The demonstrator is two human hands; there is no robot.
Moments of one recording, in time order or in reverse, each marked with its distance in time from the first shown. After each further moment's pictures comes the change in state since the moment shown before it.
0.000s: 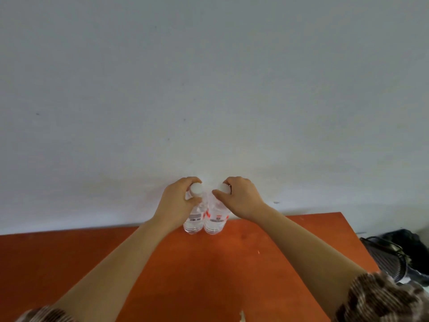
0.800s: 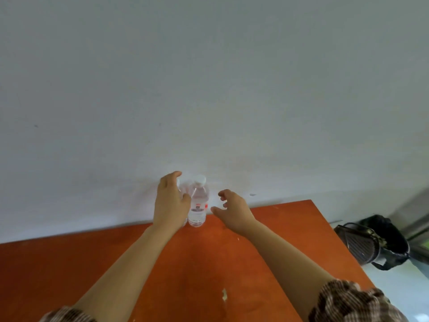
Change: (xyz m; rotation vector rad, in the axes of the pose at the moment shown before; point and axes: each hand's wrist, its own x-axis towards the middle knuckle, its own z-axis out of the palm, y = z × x) left_hand -0.045 0.052 0.018 0.093 0.197 -0.022; right_hand -0.079 0.034 -0.003 0.160 -0.011 0.119
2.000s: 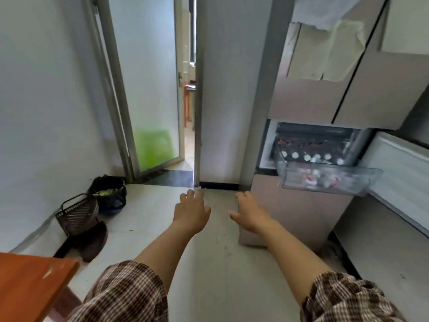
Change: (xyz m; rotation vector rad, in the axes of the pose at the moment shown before) left_hand -0.774 0.528 0.268 0.209 -0.959 1.118; right_hand -0.898 0.420 -0.254 -0.173 0.638 1.120
